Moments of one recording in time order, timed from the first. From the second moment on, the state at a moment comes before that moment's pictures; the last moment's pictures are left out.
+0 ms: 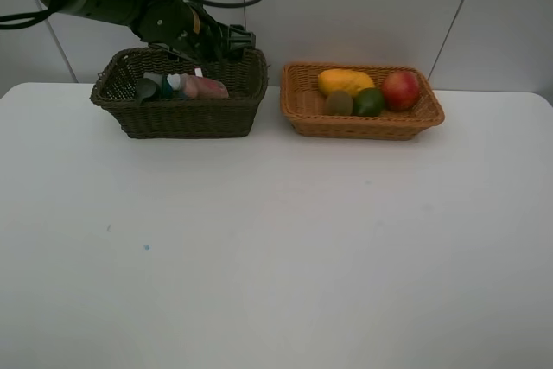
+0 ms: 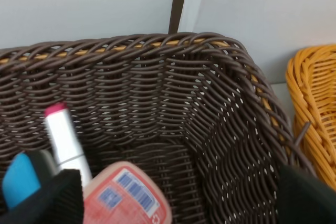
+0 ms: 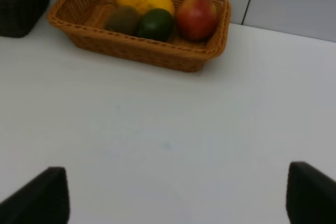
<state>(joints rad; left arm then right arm) -0.43 2.11 -1.49 0.57 0.11 -0.76 -0.08 0.00 -0.53 0.16 1.09 -0.28</state>
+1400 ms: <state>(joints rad) -0.48 1.72 -1.22 0.55 0.24 -0.76 -0.08 0.00 -0.53 0.16 1.09 -0.28</state>
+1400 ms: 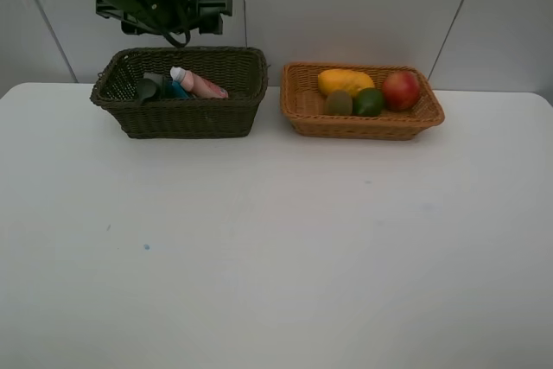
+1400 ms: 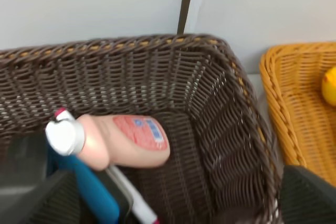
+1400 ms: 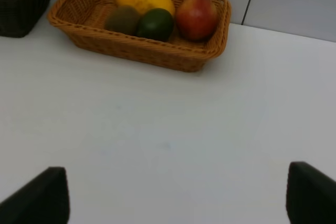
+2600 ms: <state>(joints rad) -0.48 0.50 -0.41 0.40 0.35 -0.48 -0.08 0.00 -0.53 0.16 1.09 -0.28</state>
